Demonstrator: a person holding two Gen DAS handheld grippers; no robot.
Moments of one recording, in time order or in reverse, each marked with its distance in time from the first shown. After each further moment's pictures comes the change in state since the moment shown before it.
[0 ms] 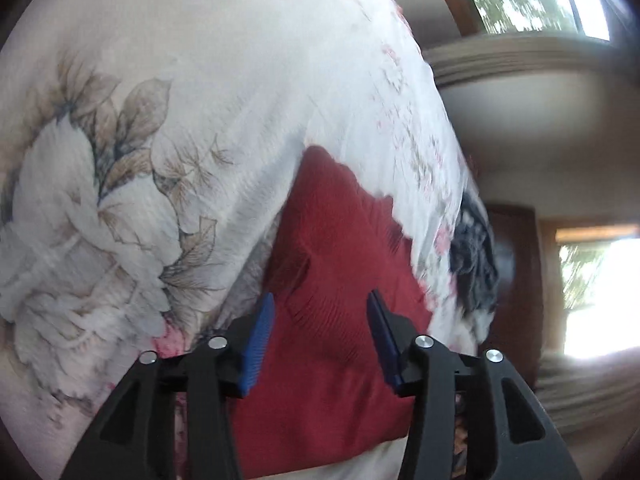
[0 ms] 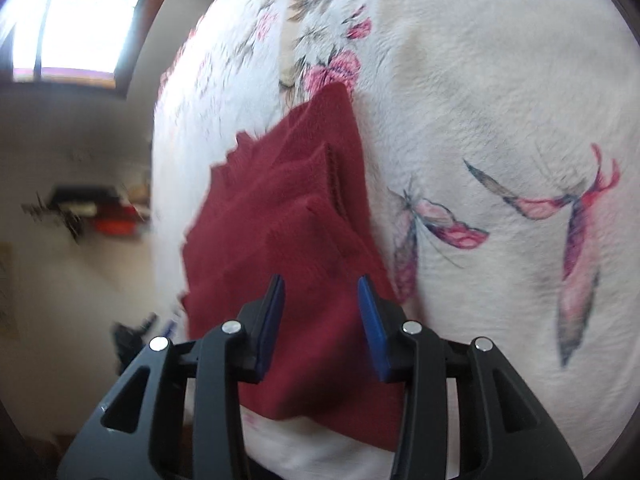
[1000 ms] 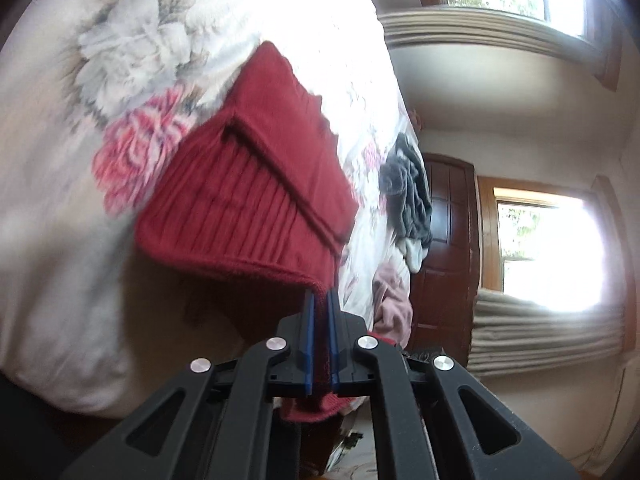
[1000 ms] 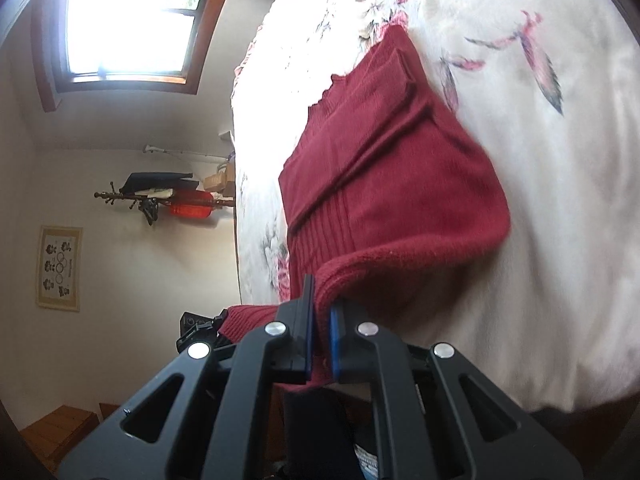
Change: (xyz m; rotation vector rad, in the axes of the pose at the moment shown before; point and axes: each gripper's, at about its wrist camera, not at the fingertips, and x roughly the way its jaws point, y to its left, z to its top) left arm -0.111 -0.013 -0.140 -0.140 0.108 -0.304; right arm -0.108 0.027 -0.166 0.056 -0.001 0.320
